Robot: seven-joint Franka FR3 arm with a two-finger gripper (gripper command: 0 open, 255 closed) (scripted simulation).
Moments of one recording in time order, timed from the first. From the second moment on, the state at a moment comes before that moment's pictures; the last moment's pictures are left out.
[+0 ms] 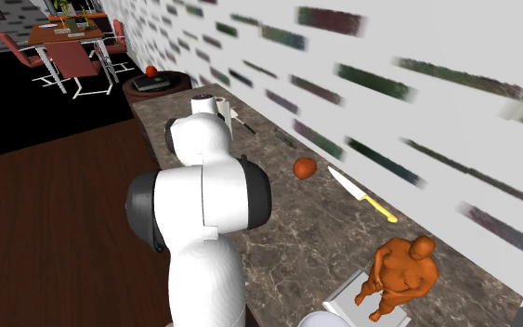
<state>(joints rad) 0.32 0.25 0.34 -1.82 -0.12 2.02 -0.14</state>
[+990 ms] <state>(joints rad) 0.32 0.21 0.34 -1.71 -0.10 1.87 -0.16</state>
